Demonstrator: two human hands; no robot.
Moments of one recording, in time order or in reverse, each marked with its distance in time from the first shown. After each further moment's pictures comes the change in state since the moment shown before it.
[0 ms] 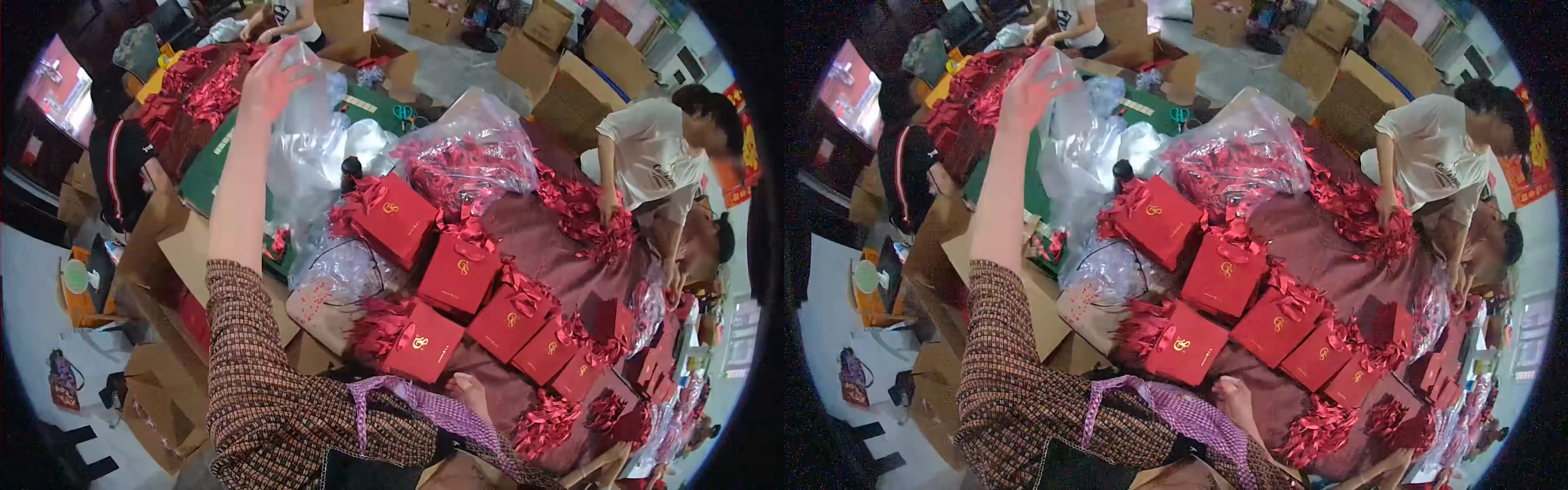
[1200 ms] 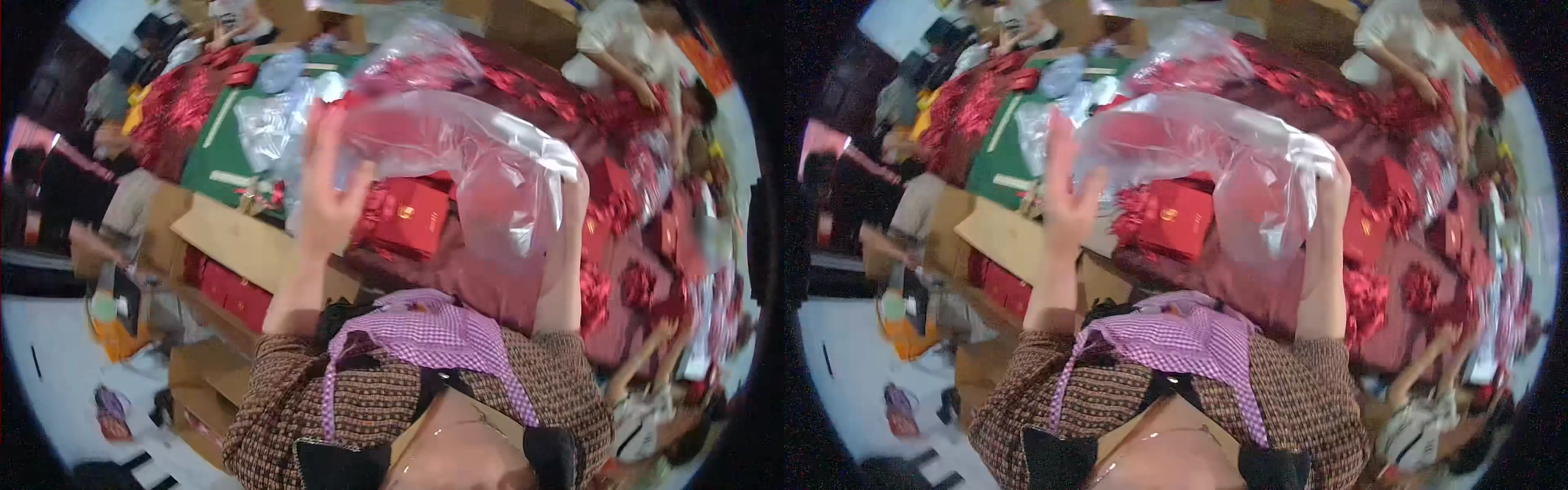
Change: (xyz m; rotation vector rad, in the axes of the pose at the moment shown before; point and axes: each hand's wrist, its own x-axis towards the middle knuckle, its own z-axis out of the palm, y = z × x) left_hand -0.389 0.009 0.225 1.053 -0.217 0.468; right_hand -0.067 -0.181 -0.062 0.197 -0.040 -1.032
